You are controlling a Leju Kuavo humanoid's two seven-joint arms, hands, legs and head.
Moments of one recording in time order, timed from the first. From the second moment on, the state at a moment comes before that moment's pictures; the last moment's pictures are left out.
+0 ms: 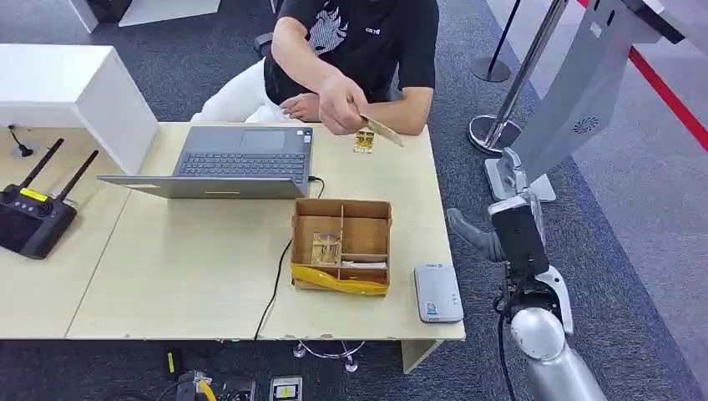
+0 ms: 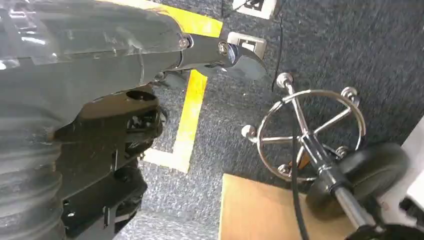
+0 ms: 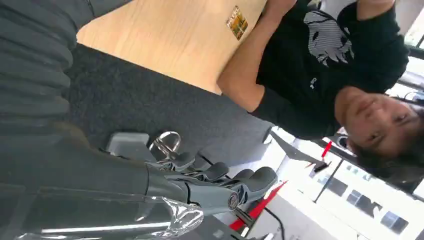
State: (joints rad) left arm -0.04 -0.02 -0.66 -0.61 0.98 -0.08 -0.43; right arm -0.23 -0.20 0.32 -1.48 0.29 -0.24 -0.07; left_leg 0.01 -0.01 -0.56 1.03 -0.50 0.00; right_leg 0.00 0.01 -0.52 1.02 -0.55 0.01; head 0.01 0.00
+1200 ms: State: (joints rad) left arm -0.14 -0.01 -0.93 -0.60 1.01 -0.09 -0.32; right arm -0.57 -0.09 0.65 -1.38 1.24 -0.04 0.34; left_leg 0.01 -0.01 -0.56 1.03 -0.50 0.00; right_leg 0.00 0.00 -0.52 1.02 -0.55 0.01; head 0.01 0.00
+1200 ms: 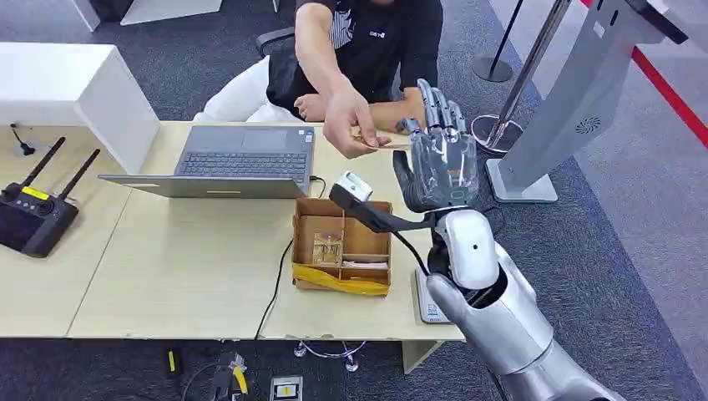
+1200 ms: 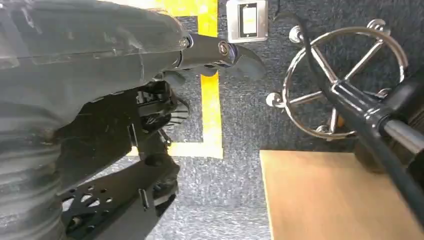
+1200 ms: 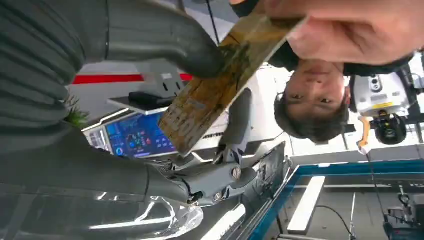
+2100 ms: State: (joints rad) left arm -0.14 0.02 -1.00 -0.57 1.00 -0.08 -0.34; right arm -0.22 -0.13 0.60 -1.66 0.97 -0.33 0.31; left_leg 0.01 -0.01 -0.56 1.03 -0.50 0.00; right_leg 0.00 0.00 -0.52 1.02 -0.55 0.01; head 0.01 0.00
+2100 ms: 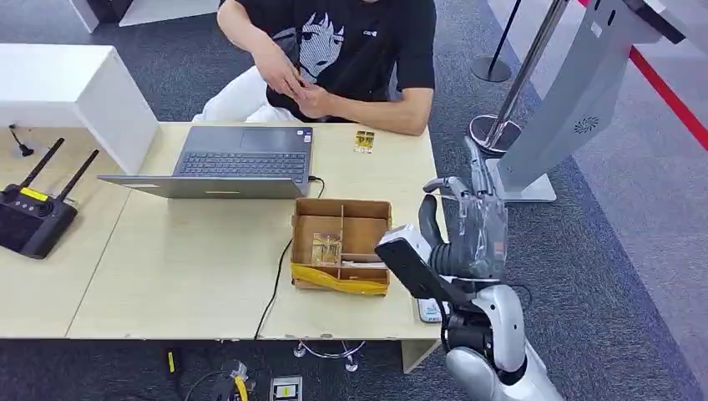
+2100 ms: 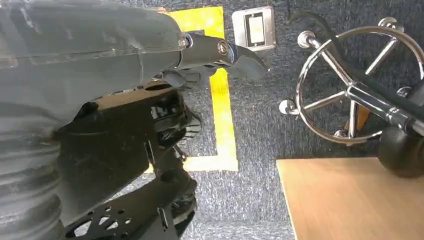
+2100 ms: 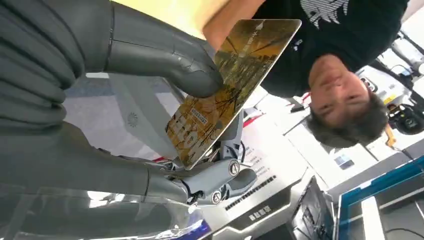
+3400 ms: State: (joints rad) left arm -0.07 0.05 -1.02 -0.60 1.16 0.01 -0.42; right arm -0.07 -0.20 0.50 -1.49 0.67 -0.43 0.37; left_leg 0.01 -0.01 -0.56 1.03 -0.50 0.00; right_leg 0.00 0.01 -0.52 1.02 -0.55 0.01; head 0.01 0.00
